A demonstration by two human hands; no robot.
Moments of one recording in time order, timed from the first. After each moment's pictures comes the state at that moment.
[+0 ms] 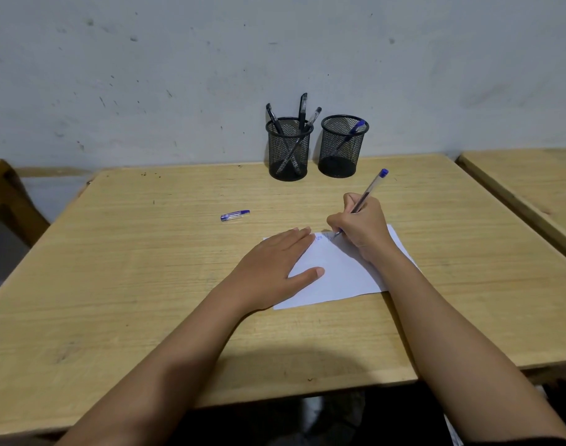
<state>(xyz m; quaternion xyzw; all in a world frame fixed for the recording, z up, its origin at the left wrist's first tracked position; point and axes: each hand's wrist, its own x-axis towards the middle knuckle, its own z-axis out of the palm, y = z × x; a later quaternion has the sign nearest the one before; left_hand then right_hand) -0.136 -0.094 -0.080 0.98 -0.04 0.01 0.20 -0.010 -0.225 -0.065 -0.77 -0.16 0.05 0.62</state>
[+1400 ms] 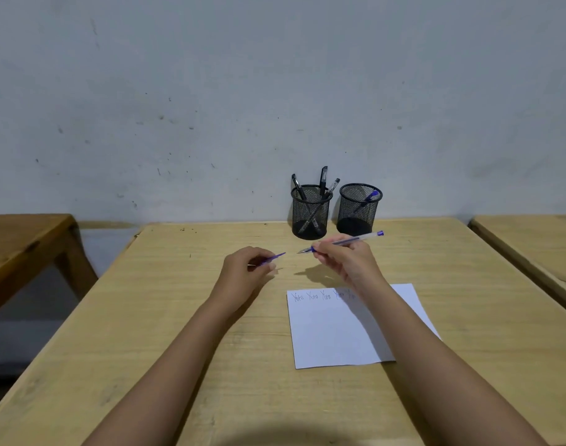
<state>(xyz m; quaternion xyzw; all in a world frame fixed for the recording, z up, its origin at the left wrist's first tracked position) -0.121 -0.019 -0.054 0.82 0.14 0.24 0.49 -0.022 -0.188 -0.022 -0.58 -0.14 0.21 0.77</state>
